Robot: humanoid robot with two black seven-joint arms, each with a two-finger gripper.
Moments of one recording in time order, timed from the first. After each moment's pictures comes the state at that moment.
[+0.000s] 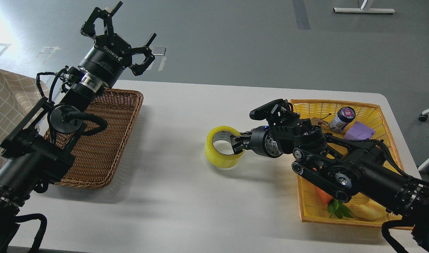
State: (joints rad) left arm -0.58 0.35 -1.18 -1.06 0.11 -0.49 -0.08; right arm 0.84 -0.11 0.45 1.07 -1.94 0.49 -0.11
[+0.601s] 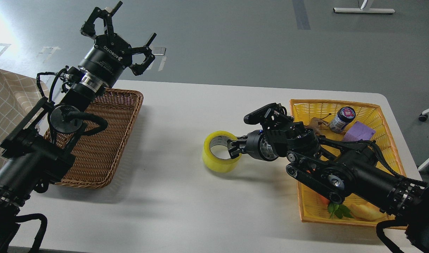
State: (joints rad) left arm -0.58 0.35 -1.18 -1.06 0.11 -0.49 -0.08; right arm 0.85 -0.08 0.41 1.04 -1.94 0.49 -0.11
